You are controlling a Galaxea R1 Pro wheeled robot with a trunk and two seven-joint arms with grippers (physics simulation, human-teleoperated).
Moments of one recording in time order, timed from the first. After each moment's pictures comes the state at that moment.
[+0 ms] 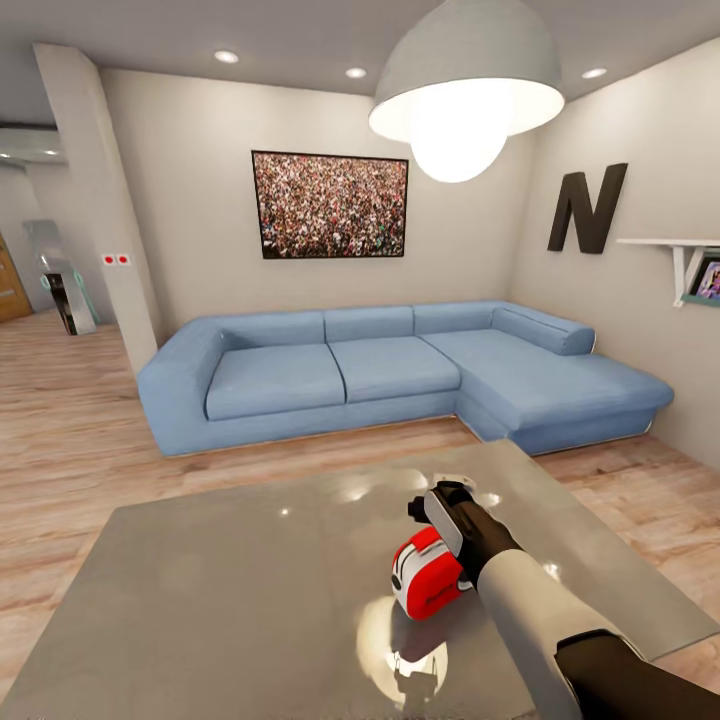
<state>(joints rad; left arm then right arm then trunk) -0.09 -0.01 0.04 -0.61 0.06 0.05 0.05 -0.86 0.15 0.15 -0.52 -0.32 0.61 -0.42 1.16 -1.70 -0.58</state>
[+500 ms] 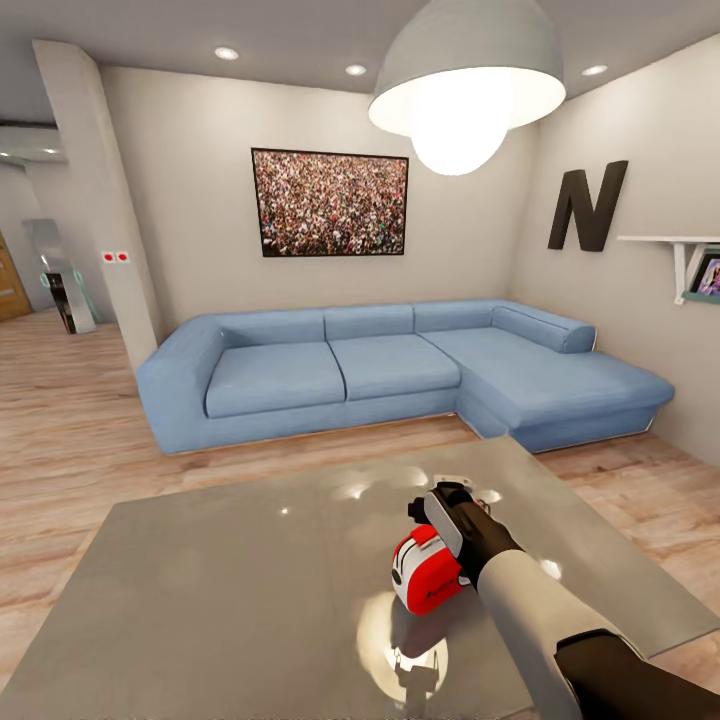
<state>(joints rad) -0.09 -0.01 0.04 -0.61 0.06 0.05 0.05 -0.86 0.15 0.15 -0.51 -0.32 0.61 -0.42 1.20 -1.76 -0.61</state>
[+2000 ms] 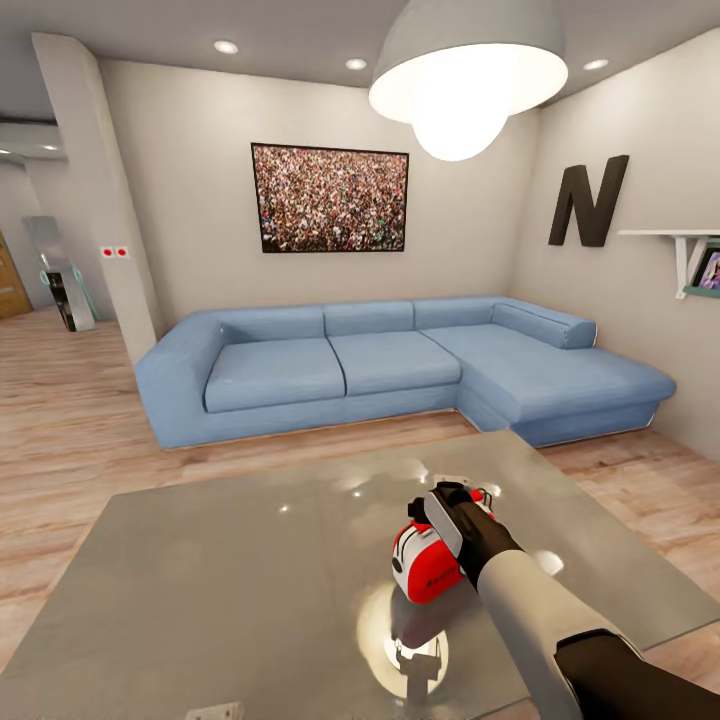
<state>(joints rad) -0.09 -0.01 0.05 -0.69 0.06 0.05 0.05 -0.86 0.15 0.15 -0.51 -0.32 0.61 -0.42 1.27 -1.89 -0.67</state>
